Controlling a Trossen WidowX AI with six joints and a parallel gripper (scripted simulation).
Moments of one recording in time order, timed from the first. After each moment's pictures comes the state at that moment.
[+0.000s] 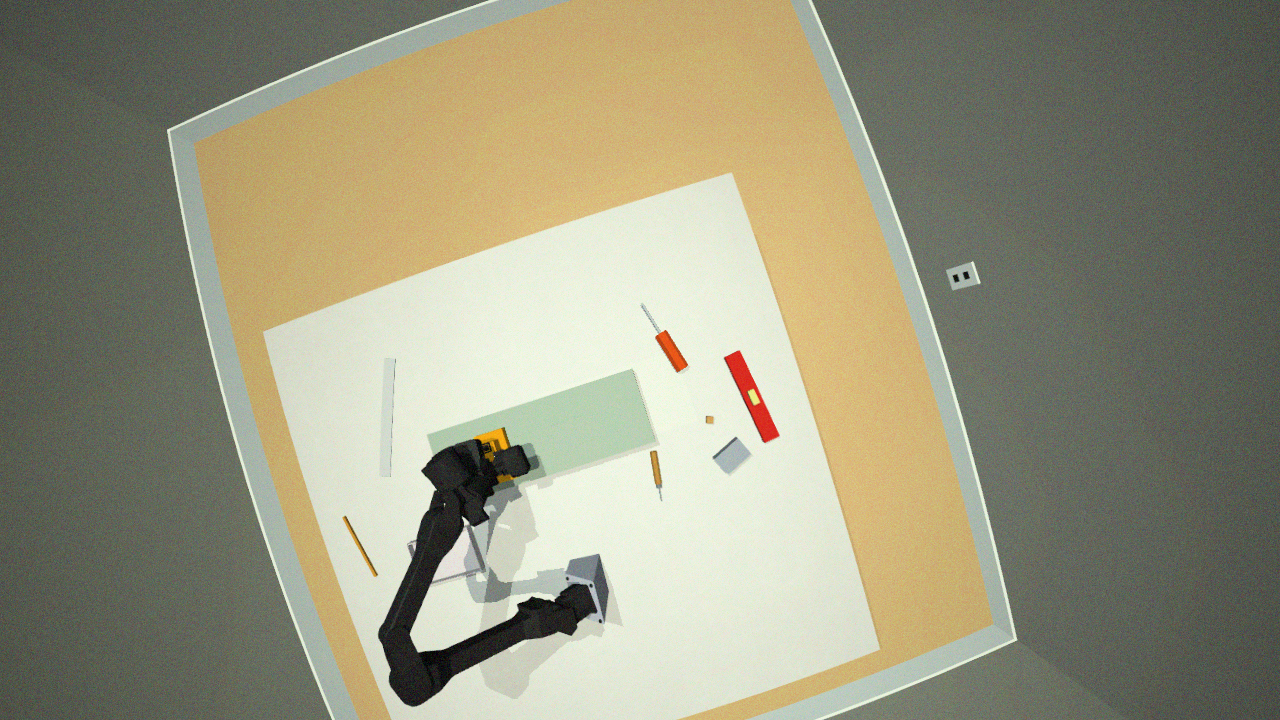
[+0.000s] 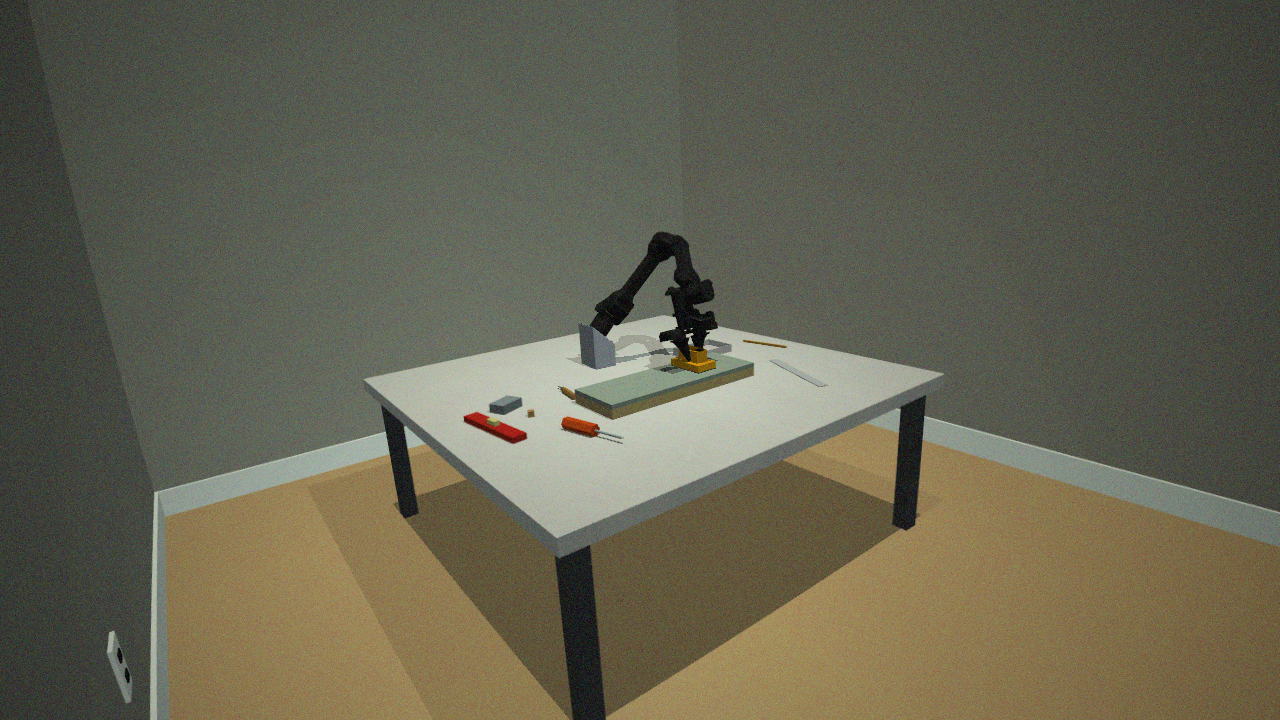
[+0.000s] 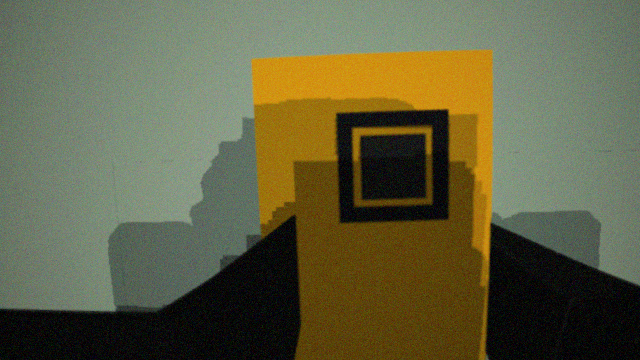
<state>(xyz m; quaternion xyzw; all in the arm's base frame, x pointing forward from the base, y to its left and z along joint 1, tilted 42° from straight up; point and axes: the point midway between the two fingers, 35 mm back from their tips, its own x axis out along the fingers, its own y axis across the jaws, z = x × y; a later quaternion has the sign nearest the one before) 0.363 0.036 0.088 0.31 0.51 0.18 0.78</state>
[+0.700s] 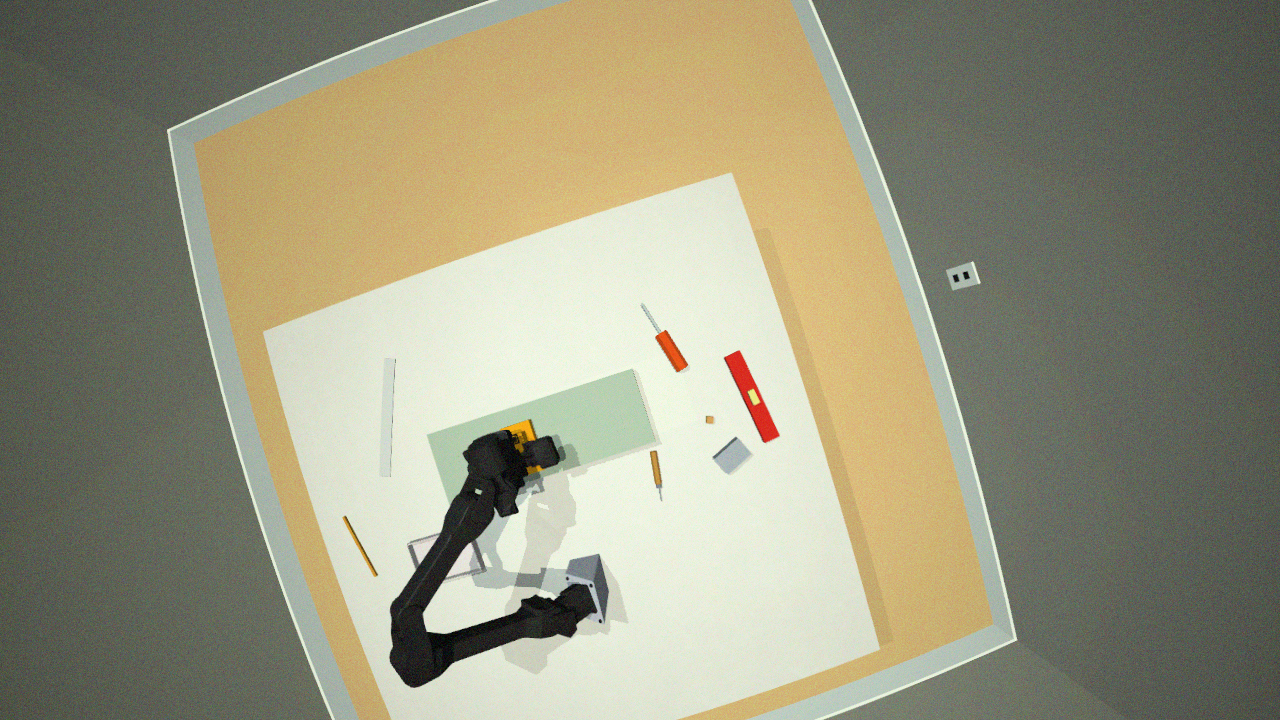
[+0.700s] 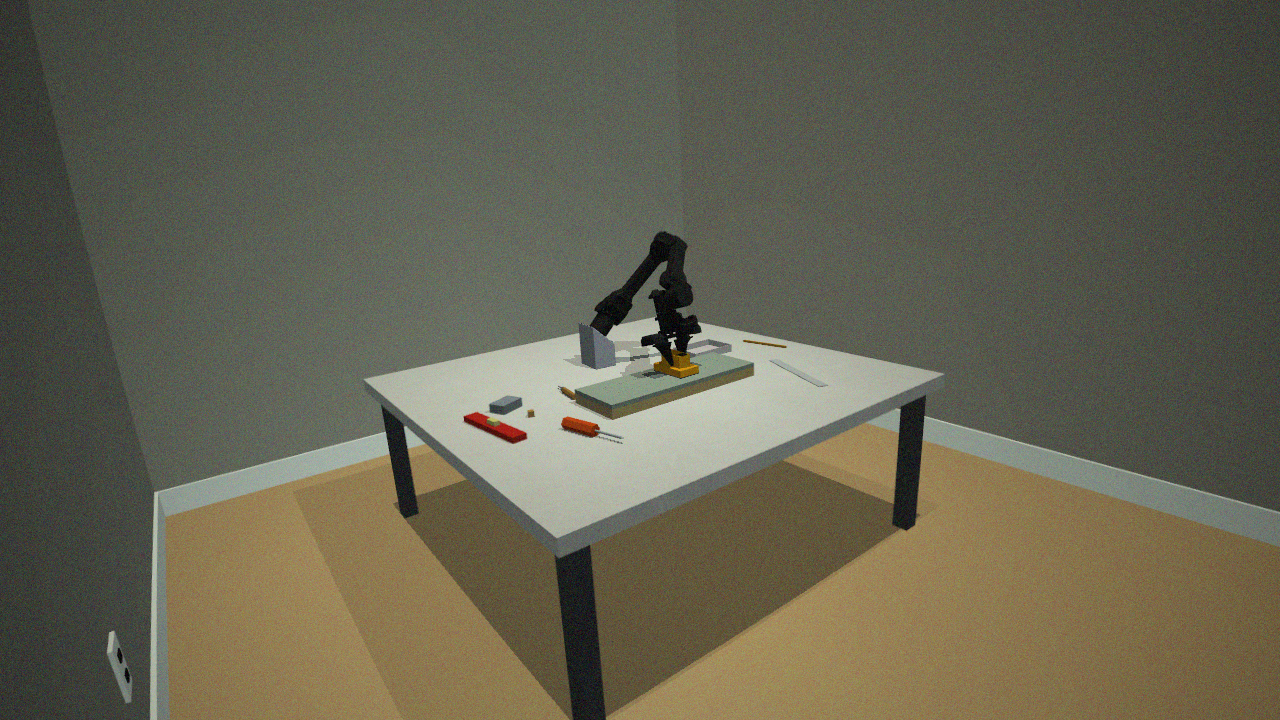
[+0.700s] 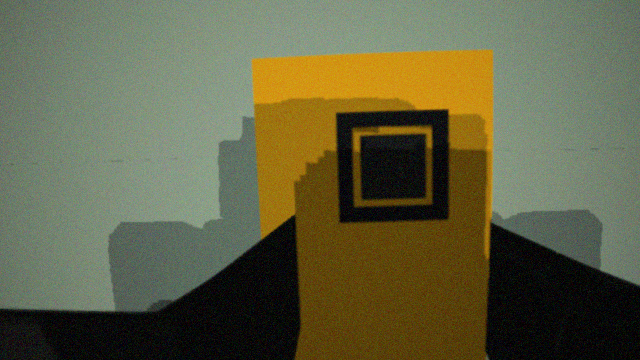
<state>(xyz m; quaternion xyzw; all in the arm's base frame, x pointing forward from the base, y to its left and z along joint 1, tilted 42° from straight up) 0.359 -0.013 0.043 0.31 0.51 0.18 0.78</state>
